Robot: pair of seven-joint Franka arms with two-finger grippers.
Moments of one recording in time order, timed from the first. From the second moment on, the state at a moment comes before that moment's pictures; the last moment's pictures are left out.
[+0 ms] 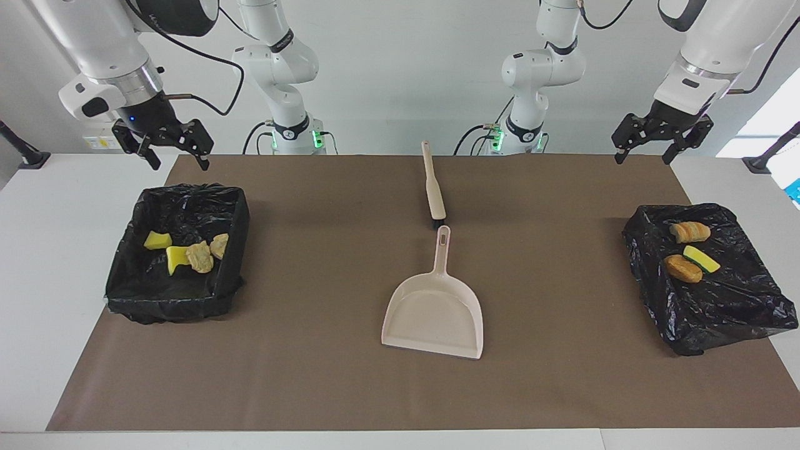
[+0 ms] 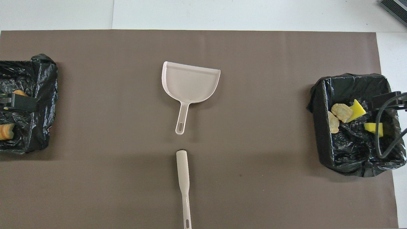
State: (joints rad) left arm 0.08 -0.08 -0.10 -1.62 0.01 1.57 0.07; right arm 0.01 -0.03 -0.10 -1.59 0.00 1.58 -0.06
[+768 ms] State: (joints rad) left arm 0.08 -0.09 -0.10 -1.60 -0.04 1.57 0.06; right arm 0.01 -0.03 -0.10 -1.59 0.00 1.58 -0.06
